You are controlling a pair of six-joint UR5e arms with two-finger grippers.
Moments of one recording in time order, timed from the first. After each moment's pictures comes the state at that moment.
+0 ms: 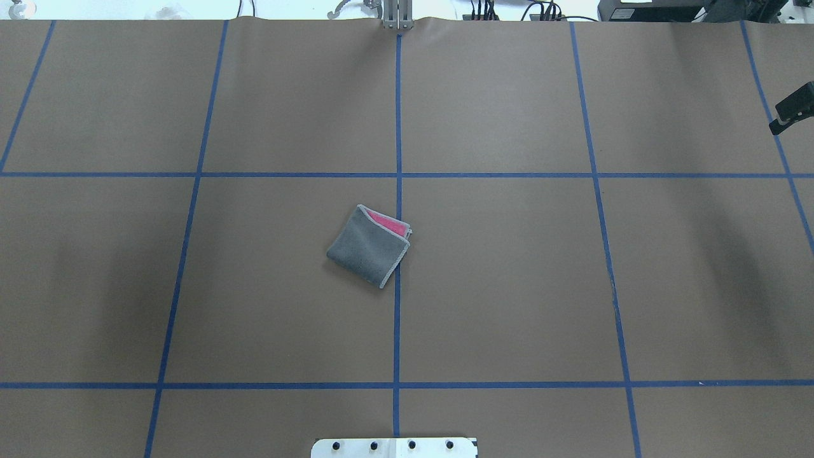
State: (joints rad) left arm -1.53 -1.74 -1.53 -1.55 -2.45 0.00; right arm 1.36 -1.36 1.59 -1.62 2.32 0.22
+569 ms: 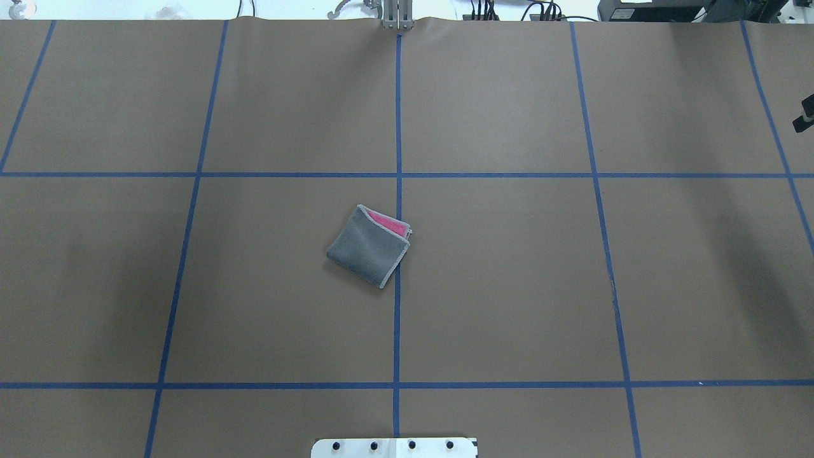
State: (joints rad) left arm -1.53 -1.75 -1.54 -1.56 -2.45 0.00; right arm 1.42 -1.37 1.57 -1.61 2.36 0.22
